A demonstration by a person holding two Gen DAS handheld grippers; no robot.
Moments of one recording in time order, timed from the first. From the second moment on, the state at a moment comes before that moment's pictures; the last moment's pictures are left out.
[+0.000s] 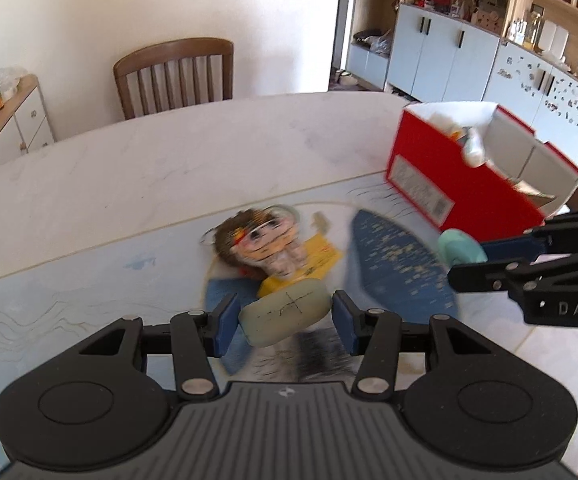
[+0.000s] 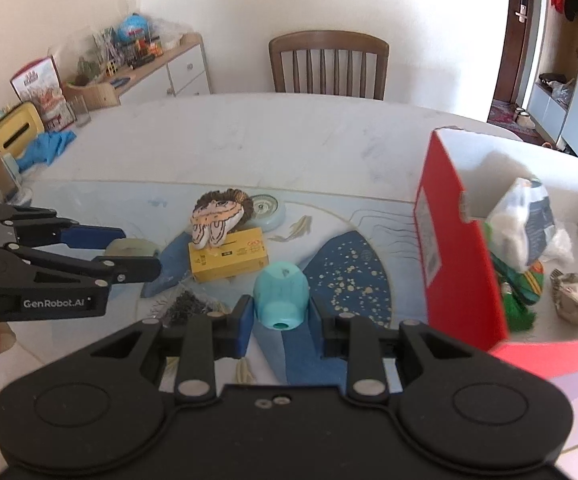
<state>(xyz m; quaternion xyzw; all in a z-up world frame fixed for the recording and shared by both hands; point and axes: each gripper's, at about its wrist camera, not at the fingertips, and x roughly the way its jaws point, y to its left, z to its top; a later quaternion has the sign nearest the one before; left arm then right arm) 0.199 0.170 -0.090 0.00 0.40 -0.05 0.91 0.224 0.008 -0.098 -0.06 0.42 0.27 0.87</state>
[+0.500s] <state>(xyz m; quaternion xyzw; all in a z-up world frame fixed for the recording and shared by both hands) 0.201 0.075 -0.033 0.01 0.36 -0.10 0.93 0.214 -0.068 -0.050 -0.04 0.38 0.26 0.88</state>
